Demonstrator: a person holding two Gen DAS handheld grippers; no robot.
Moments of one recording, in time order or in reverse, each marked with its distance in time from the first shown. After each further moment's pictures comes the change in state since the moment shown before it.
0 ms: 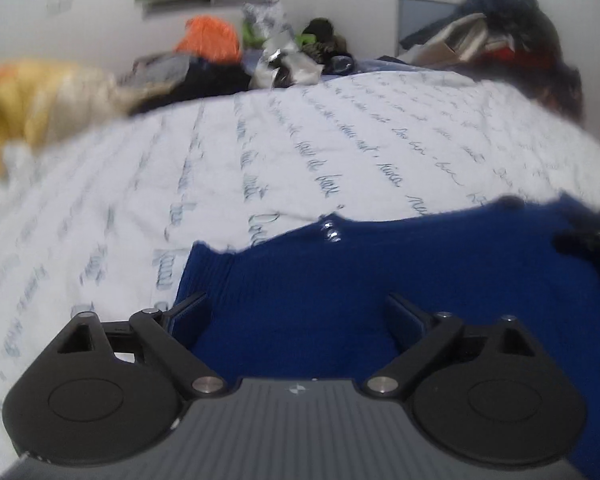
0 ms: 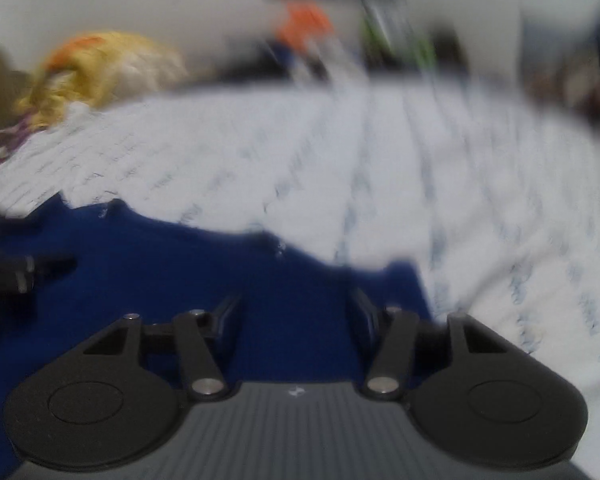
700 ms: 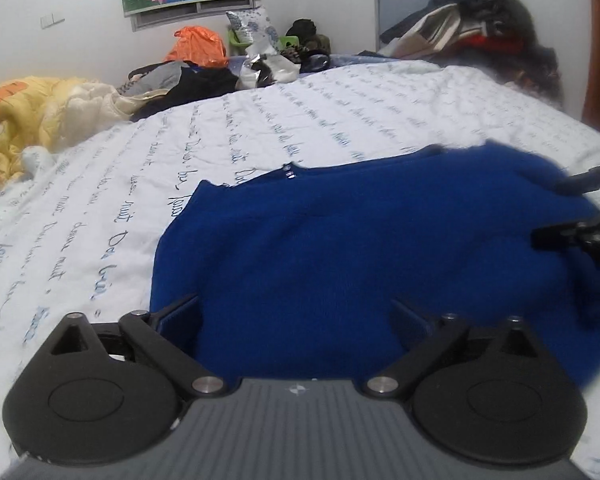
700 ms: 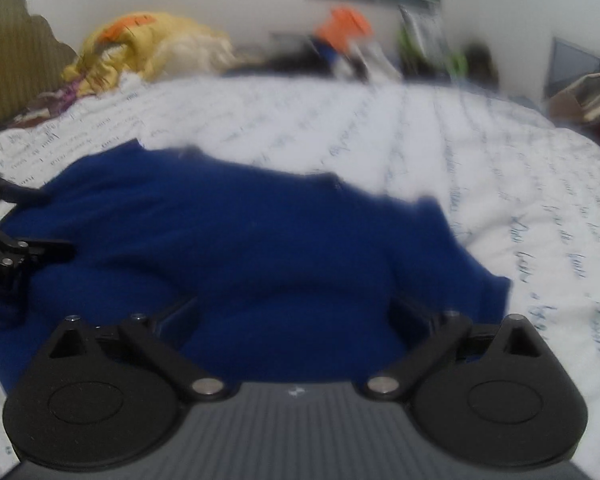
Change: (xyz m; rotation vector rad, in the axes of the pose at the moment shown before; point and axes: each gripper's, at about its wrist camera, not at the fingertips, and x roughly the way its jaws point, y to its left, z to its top) left arm -0.103 -0.037 -0.065 0.097 -0.026 -0.026; right arm -0.061 0.056 -0.037 -0.129 0.062 0.030
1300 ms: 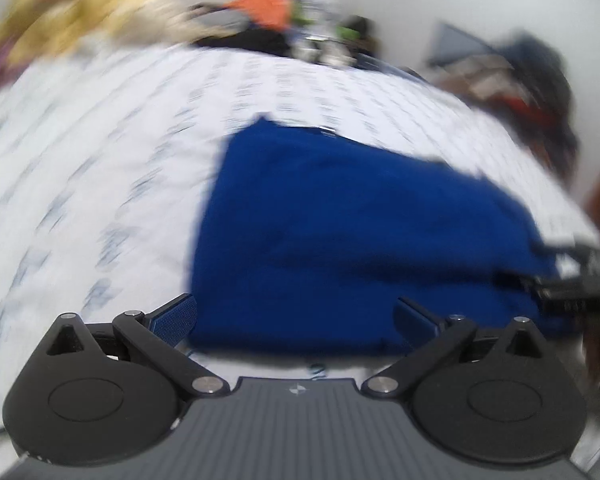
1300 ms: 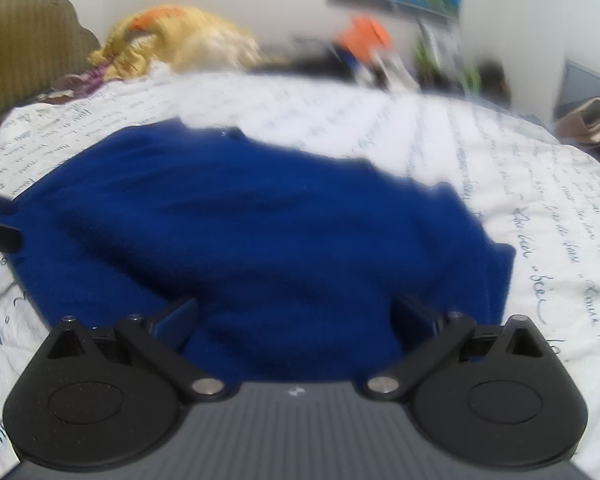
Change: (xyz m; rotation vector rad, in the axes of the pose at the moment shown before) left arm -0.065 0.044 -0.048 -0.456 0.086 -0.035; right arm -0.026 0.029 -0.026 -0.058 -0.015 0.030
